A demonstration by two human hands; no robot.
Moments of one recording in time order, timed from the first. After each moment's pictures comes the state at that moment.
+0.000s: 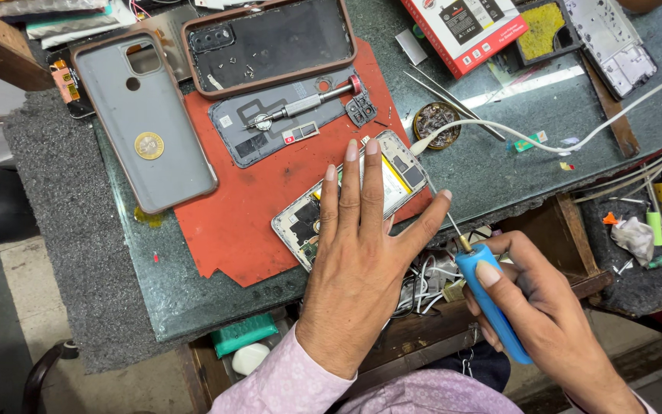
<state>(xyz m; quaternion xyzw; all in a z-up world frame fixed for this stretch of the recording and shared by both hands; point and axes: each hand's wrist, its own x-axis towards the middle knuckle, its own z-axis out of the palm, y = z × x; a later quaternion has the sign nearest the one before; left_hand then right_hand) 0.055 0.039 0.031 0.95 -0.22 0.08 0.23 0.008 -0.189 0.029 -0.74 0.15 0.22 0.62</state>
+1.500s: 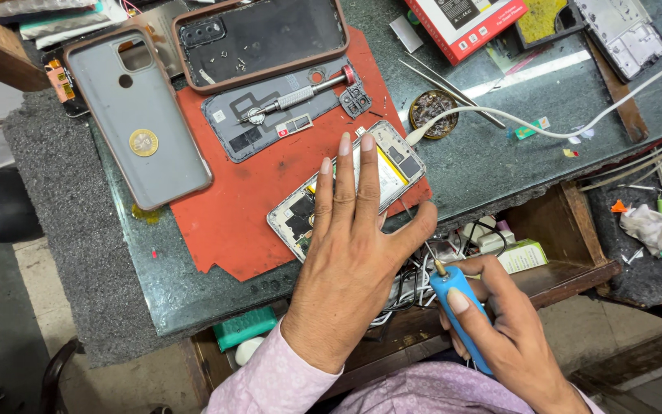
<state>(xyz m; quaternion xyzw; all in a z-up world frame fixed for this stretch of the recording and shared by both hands) 0.056 0.045 0.031 0.93 -0.24 0.09 0.25 -0.019 -0.162 0.012 -0.76 0.15 0.22 0.60</state>
